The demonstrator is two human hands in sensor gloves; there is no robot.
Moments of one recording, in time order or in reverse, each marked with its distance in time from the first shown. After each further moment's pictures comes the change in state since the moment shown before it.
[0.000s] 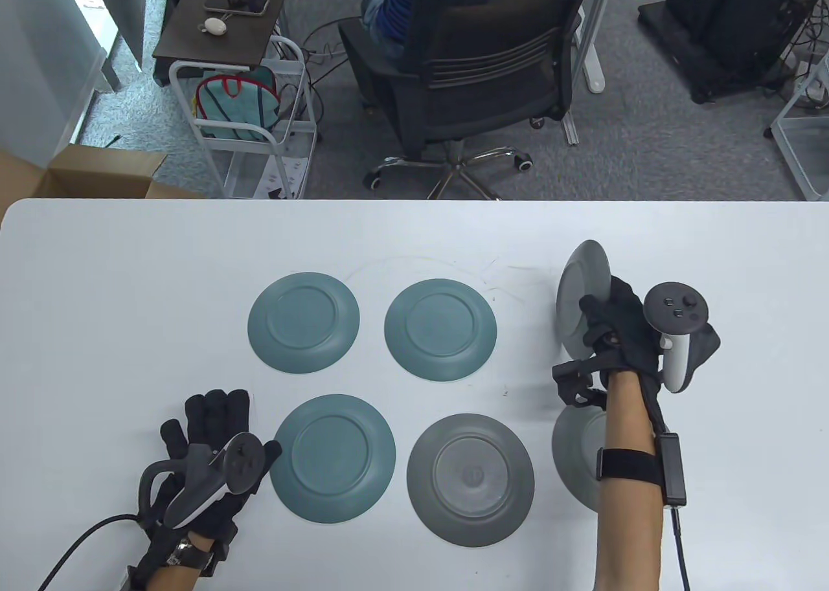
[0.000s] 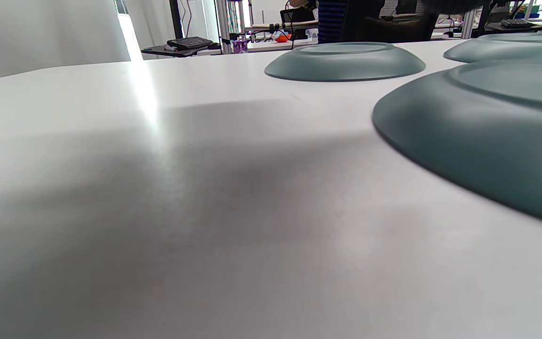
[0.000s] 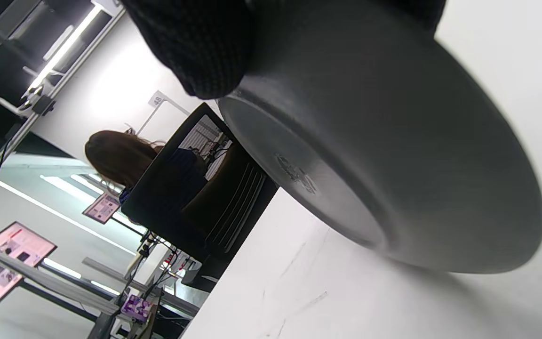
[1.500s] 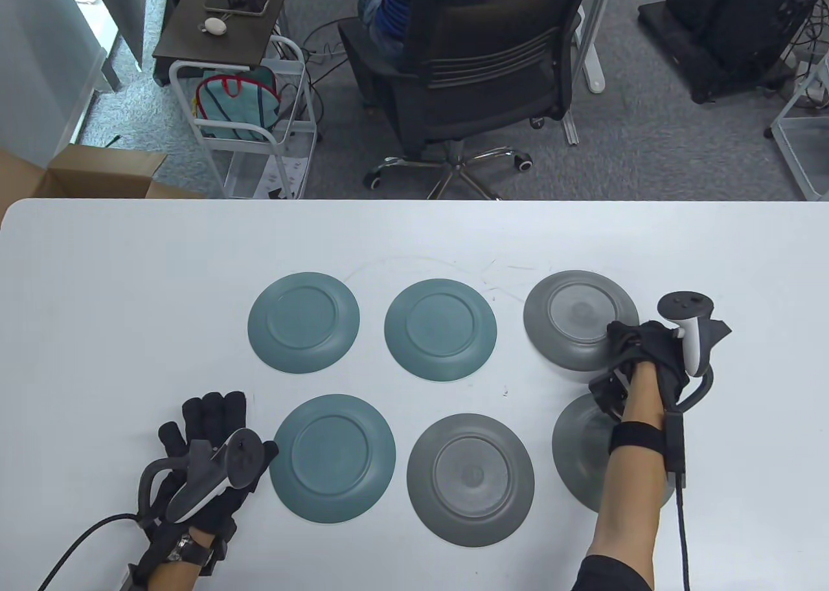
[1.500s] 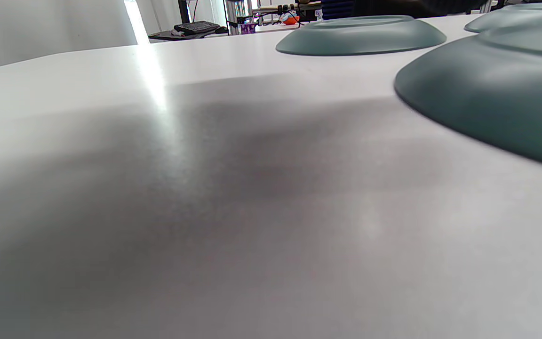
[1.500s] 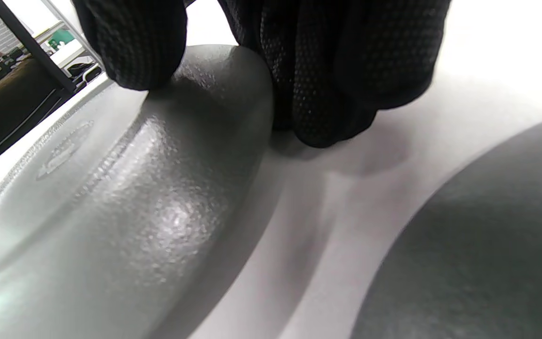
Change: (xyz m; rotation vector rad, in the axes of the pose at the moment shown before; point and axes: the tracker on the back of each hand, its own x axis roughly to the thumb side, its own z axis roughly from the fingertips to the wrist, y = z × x) left_hand -0.003 -0.006 -0.006 -0.052 0.030 -0.019; right_hand -0.076 -0.001 -0.054 0.054 0.431 0.417
